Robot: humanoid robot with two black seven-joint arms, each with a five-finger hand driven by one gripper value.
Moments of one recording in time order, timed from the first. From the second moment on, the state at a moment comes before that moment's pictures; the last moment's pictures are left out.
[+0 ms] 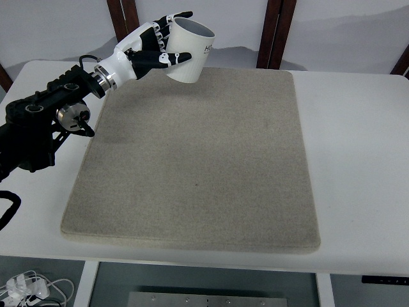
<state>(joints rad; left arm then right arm) -1.06 0.23 -0.36 -0.50 0.32 -0.51 -0.57 0.00 0.00 -0.01 0.19 -0.03 -0.01 -0.03</state>
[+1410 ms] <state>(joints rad) -0.92 0.14 -0.37 -0.40 0.38 -0.39 -0.61 0.00 0.00 -0.01 0.19 -0.03 -0.01 -0.03</state>
